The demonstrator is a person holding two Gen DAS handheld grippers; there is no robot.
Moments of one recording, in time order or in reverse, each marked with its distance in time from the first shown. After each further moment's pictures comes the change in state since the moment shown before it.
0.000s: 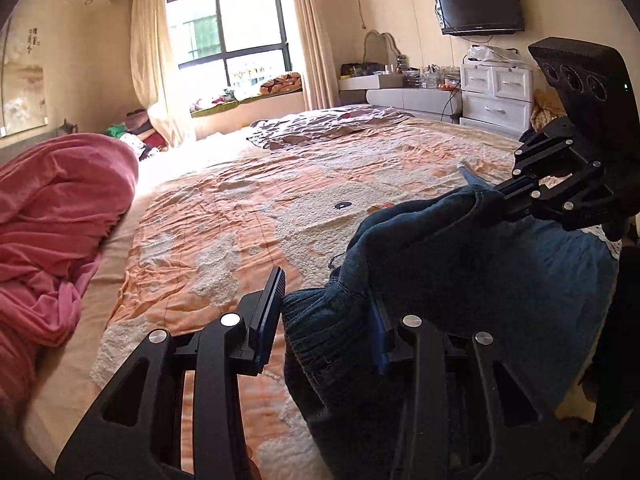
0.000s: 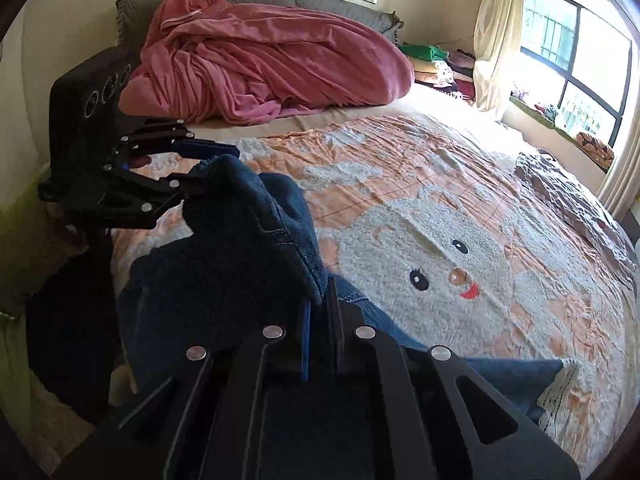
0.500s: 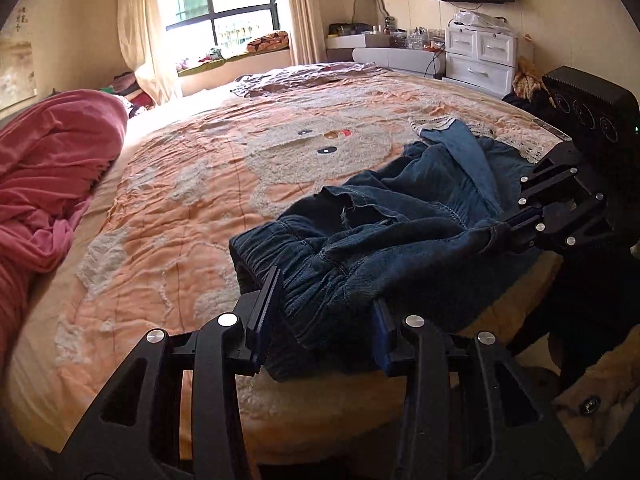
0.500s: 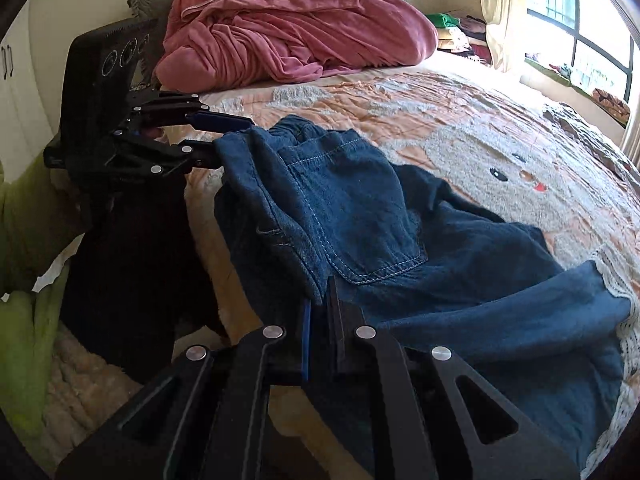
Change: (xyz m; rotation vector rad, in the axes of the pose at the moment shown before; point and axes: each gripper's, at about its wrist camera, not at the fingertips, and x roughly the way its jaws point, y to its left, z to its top) left arm -0.041 -0.039 -0.071 -0.025 0.179 -0.055; right arm -0.007 0.090 -0.089 0.109 0.064 0.117
